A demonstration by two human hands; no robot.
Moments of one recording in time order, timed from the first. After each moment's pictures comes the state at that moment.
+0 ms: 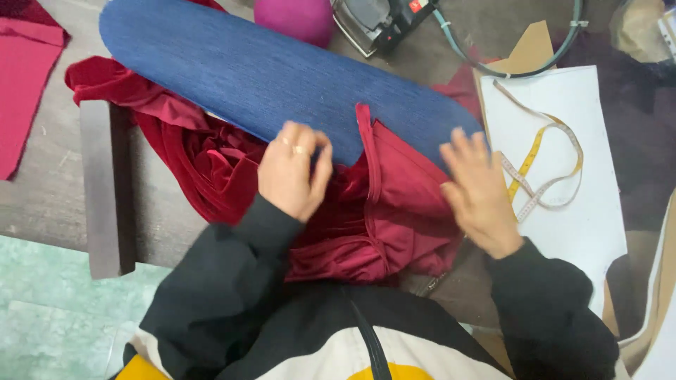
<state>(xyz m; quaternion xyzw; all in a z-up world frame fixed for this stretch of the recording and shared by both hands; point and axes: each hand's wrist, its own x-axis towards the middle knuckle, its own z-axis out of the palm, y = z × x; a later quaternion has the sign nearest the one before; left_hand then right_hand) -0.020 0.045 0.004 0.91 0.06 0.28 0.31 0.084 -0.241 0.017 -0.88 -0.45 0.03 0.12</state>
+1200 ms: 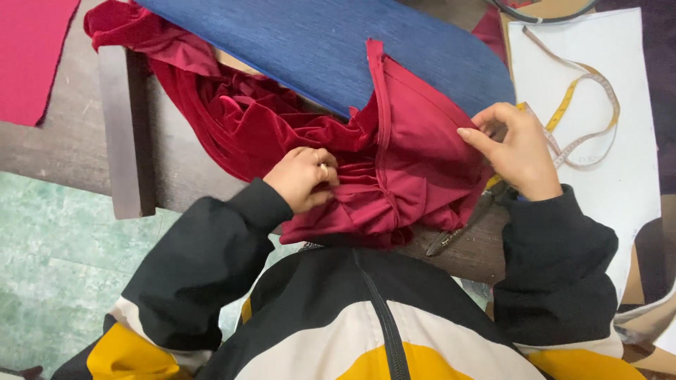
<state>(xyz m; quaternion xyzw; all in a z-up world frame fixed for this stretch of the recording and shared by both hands) -0.097 0.047 -0.069 0.96 -0.15 -0.10 0.21 0.078 -0.257 0.030 -0.90 -0.24 0.14 0.33</state>
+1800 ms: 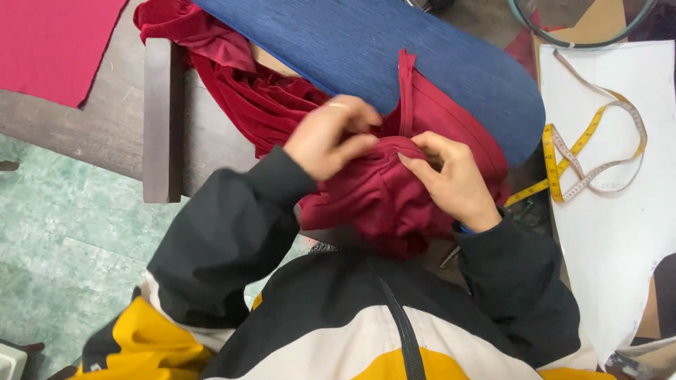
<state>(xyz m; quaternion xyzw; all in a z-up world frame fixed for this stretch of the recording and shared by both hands) -0.066 0.062 0.017 0.84 -0.12 0.08 0.53 0.003 -0.153 0.048 -0.78 -0.30 0.23 0.50</state>
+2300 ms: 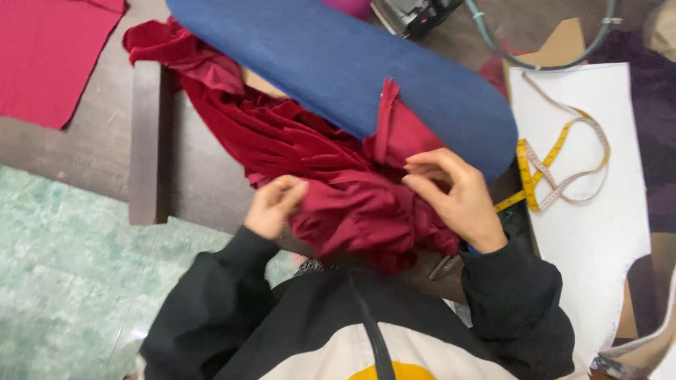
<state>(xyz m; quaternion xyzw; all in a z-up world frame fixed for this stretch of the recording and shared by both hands) -0.157 0.059 -0.103 0.60 0.28 0.04 0.75 0.003 -0.176 0.061 -0.79 -0.32 0.20 0.48</state>
